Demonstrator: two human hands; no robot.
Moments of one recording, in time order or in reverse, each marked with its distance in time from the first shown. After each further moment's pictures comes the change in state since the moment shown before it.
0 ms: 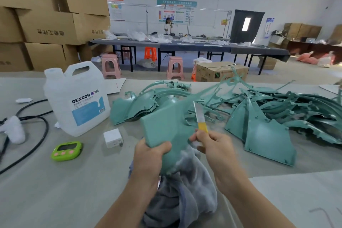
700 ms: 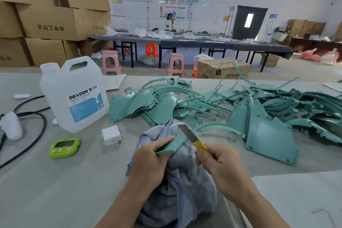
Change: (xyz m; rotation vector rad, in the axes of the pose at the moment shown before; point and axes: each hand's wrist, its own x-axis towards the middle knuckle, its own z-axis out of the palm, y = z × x) left_hand 0.013 -0.026 -0.028 0.850 -0.148 0.541; right_hand -0.018 0.015 -0.032 -0.416 -0.271 -0.320
